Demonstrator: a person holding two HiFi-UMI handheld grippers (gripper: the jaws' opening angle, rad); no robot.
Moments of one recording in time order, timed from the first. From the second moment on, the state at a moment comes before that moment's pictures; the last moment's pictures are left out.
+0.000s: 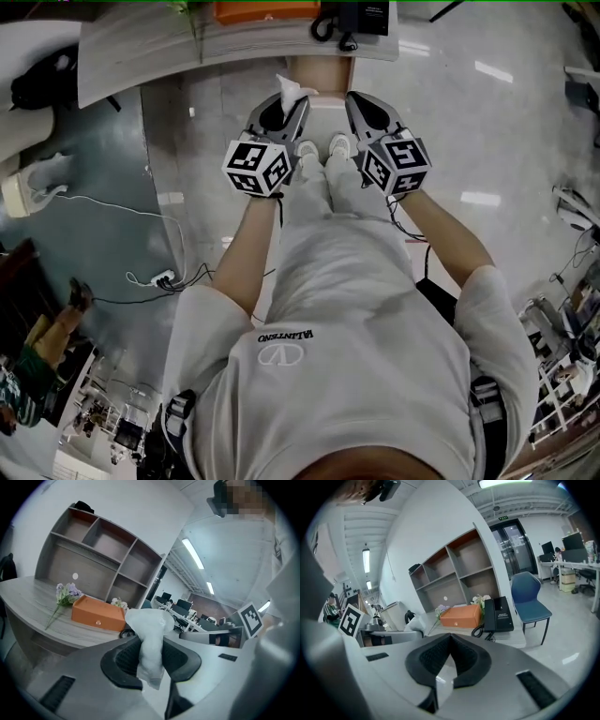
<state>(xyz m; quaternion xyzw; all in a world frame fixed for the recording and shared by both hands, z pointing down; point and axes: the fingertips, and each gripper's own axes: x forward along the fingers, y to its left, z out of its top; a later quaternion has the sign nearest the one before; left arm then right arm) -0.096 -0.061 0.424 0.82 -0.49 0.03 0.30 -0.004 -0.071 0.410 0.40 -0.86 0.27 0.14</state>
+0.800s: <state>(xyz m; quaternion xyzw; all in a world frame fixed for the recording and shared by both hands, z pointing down) -0.064 -0.063 0.592 0.76 -0.52 0.10 0.38 0.013 -0.086 0.544 0.40 -0.85 0.30 0.19</state>
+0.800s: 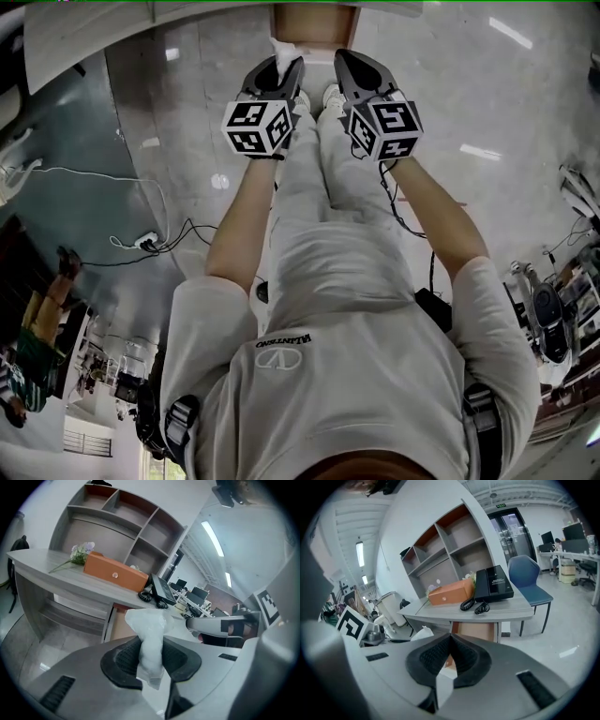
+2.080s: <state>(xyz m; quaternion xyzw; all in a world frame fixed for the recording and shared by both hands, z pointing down) -0.053 -0.083 0.741 0.73 -0.53 0.15 0.40 0.003 -0.099 0.706 0.43 -0.81 0.35 0.21</state>
